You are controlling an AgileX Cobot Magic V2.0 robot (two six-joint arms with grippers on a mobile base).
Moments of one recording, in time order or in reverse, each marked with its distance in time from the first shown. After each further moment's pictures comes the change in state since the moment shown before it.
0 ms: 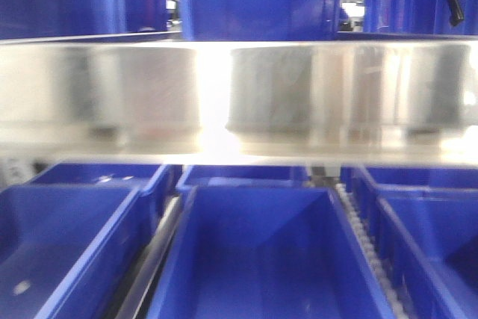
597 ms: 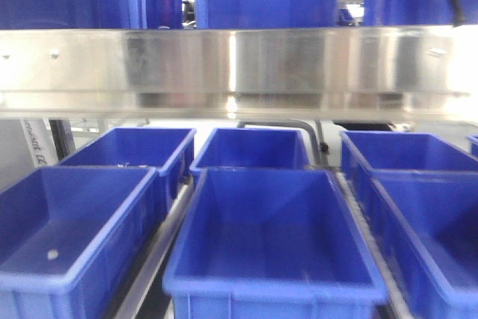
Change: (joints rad) left arm 0.000 0.000 0.000 0.003 0.004 0.000; right arm 0.000 0.001 0.000 0.000 -0.007 0.000
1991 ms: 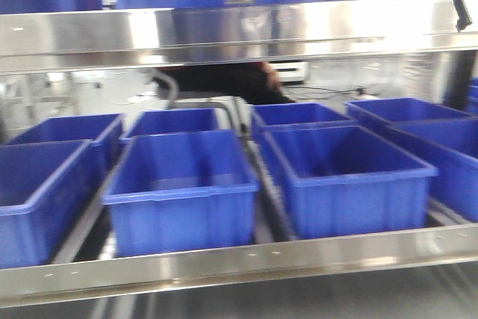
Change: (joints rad) left arm 0.000 0.000 0.000 0.000 0.002 0.000; right arm 0.000 0.000 0.000 0.000 0.000 0.000
